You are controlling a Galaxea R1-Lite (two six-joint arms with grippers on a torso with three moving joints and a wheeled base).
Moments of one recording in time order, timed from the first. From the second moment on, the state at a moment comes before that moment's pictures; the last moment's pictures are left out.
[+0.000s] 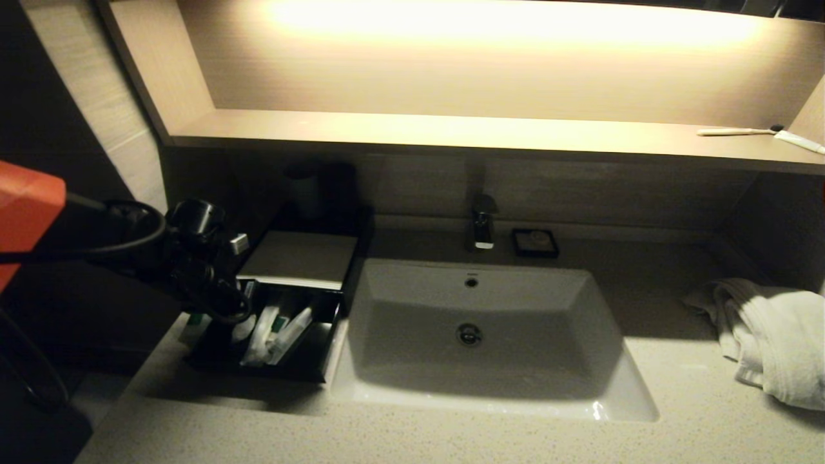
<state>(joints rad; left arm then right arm) 0.00 2.08 -1.38 0.33 -0.12 0.03 0.00 0.00 0.00 0.00 0.00 0.00</state>
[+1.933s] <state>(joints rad) 0.13 1.64 -1.22 0.40 -0.12 -0.20 0.00 0.00 0.00 0.00 0.00 0.00</state>
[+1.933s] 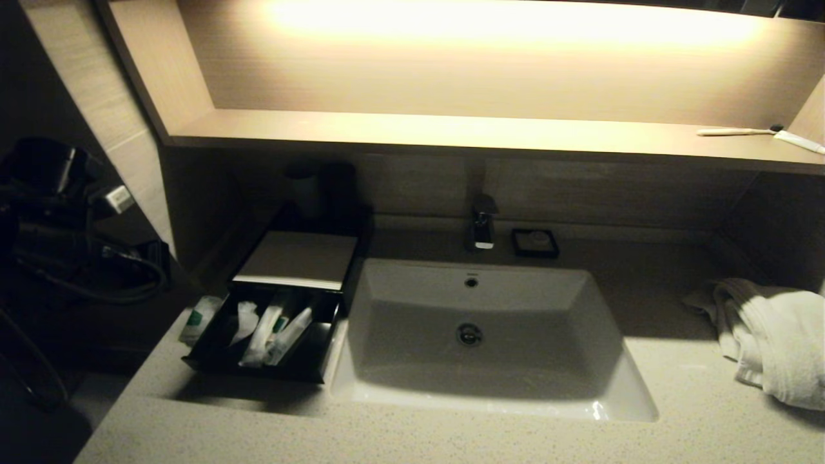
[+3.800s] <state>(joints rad) 0.16 1.97 -1.30 0.24 -0.04 -0.71 0.00 0.00 0.00 0.00 0.00 0.00</state>
